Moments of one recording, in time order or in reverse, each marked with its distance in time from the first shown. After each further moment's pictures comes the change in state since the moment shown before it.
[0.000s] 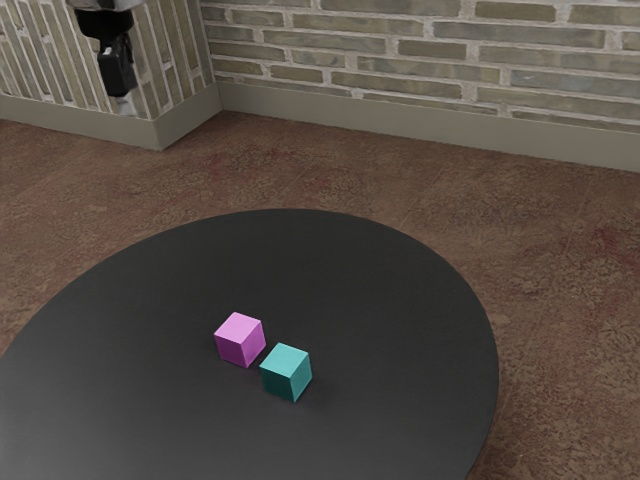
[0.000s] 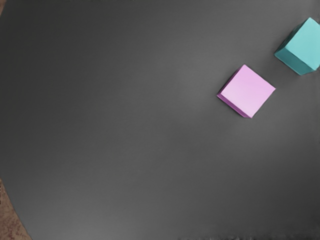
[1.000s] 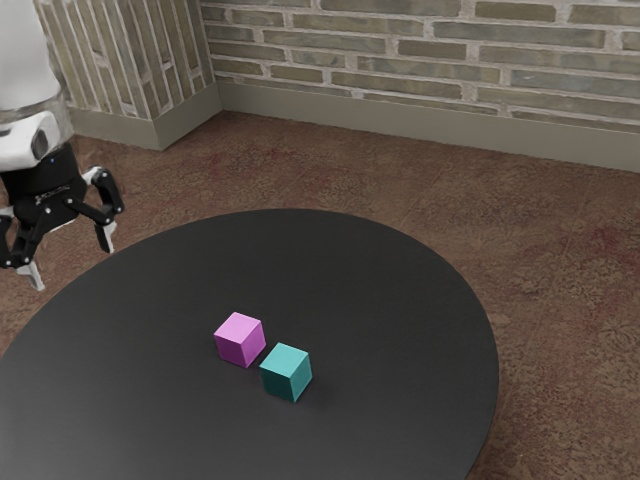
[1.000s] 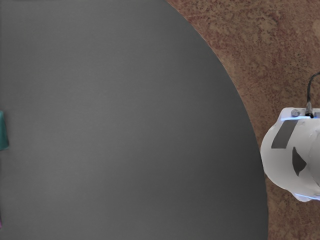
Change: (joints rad) arm -0.009 -0.960 -0.489 -1.099 0.120 0.032 0.371
